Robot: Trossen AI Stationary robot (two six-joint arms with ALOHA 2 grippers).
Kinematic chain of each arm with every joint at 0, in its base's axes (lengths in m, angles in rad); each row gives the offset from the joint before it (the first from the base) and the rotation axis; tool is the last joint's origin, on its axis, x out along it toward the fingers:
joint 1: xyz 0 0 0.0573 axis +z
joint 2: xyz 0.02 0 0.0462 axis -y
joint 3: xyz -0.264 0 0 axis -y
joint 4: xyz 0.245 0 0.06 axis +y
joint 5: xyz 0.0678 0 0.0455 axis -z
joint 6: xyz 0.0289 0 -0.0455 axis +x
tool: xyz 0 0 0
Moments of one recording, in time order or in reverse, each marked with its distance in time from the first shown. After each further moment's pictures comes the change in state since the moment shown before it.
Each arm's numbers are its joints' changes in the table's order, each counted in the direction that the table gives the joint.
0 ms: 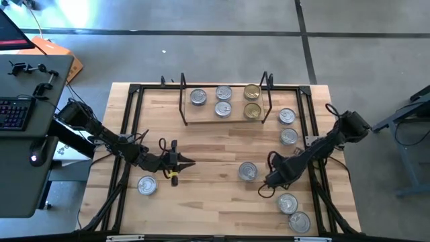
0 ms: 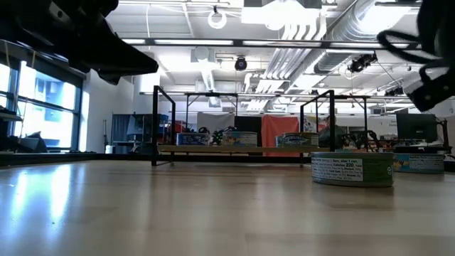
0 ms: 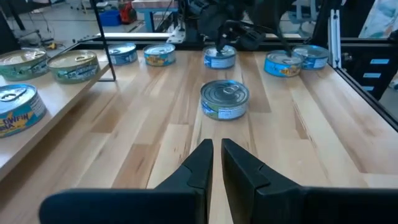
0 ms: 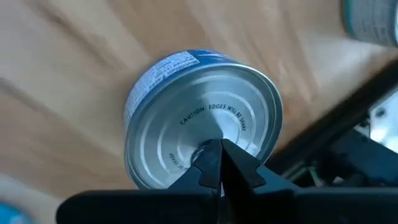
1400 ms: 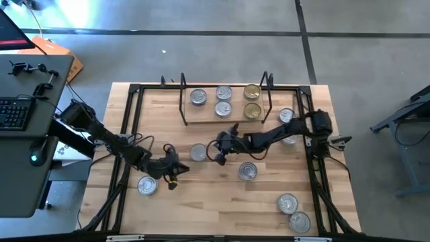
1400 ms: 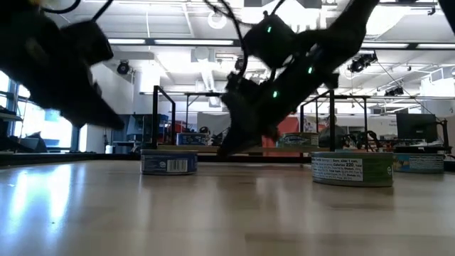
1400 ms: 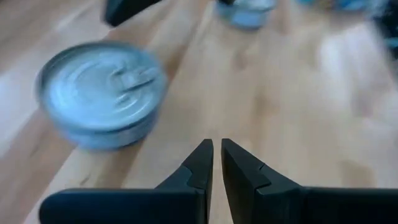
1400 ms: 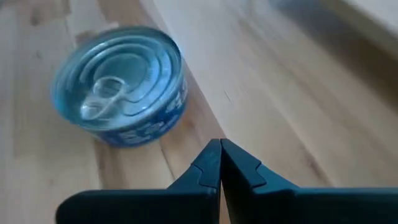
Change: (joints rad) left arm -0.034 -0.057 -0.001 0.298 0.068 -0.496; right arm -0.497 -0.376 0.163 -1.454 0.293 -0.784
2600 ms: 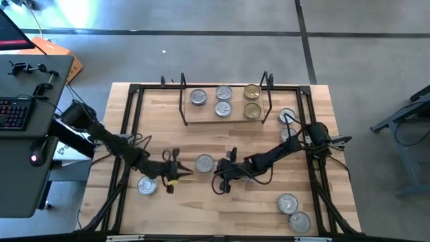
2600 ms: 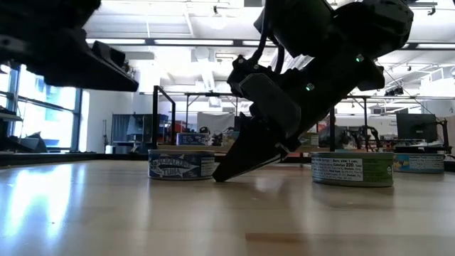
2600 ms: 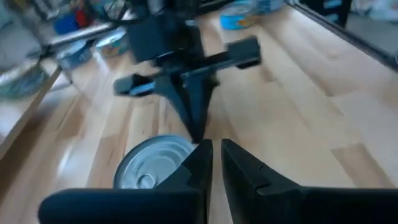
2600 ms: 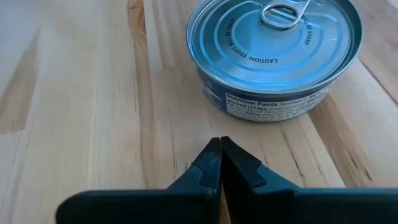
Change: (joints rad) left arm -0.025 -0.025 0.003 -0.267 0.010 0.680; right arm 0.266 -0.077 0.010 -0.022 -0.032 0.106
